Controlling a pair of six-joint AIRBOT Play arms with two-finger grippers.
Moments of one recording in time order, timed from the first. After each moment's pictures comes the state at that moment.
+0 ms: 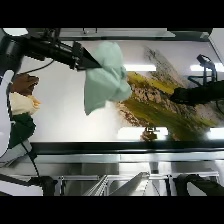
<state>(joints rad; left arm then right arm) -0.19 -1.68 1.86 0.48 -1.57 -1.27 -0.05 -1.04 1.05 -1.24 1.19 1.52</state>
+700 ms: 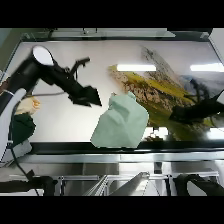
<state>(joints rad) -0.29 -1.54 1.39 0.91 -1.53 -1.37 -0.10 -1.05 0.80 -1.16 1.25 1.48</state>
